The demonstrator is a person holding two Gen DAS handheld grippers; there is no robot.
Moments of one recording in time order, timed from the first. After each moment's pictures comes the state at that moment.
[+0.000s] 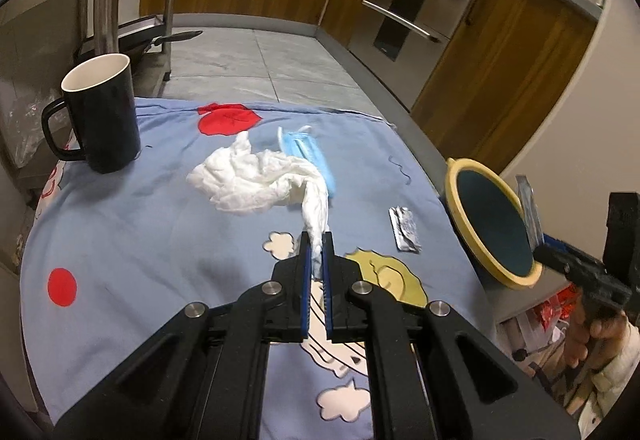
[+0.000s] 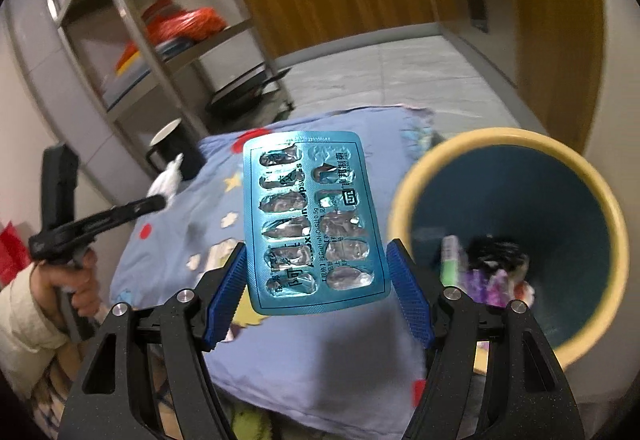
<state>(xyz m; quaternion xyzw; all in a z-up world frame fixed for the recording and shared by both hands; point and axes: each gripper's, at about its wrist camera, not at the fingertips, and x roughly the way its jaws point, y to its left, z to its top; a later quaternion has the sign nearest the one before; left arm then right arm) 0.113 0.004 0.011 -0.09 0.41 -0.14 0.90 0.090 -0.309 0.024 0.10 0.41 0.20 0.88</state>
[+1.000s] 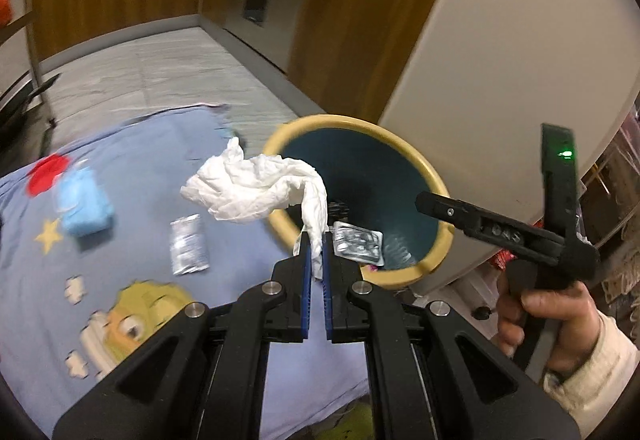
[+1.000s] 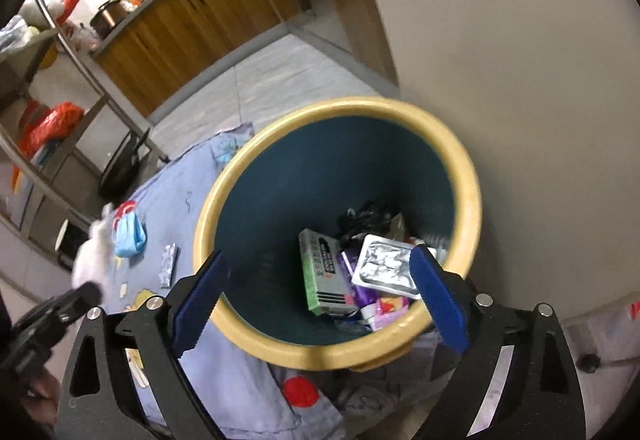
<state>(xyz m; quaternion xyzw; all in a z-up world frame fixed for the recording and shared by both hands) 0.117 -0.213 0.026 0.00 0.43 -0.29 0.85 0.087 -0.432 -0.004 0.21 0.43 -0.02 0.88</state>
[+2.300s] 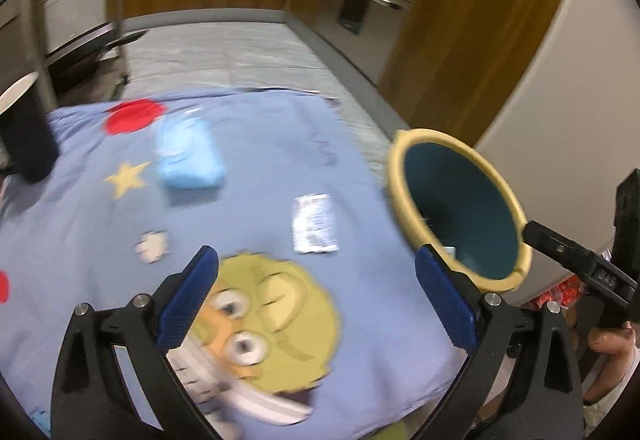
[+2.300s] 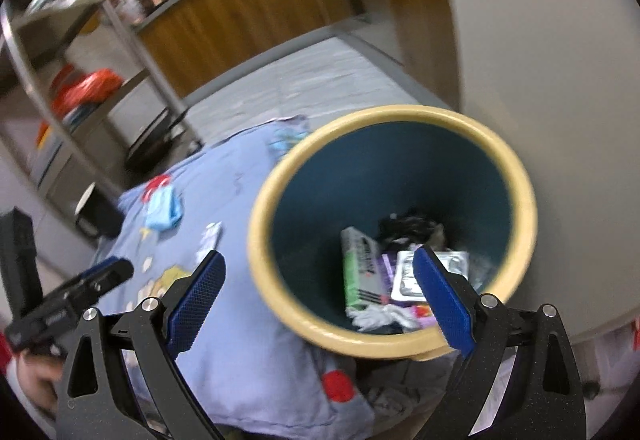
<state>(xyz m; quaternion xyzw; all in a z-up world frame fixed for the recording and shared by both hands) 0.131 -0.100 -0.004 -0.06 0.43 -0.15 0.89 0.086 -0.377 0.006 0.16 0.42 0.05 0.89</state>
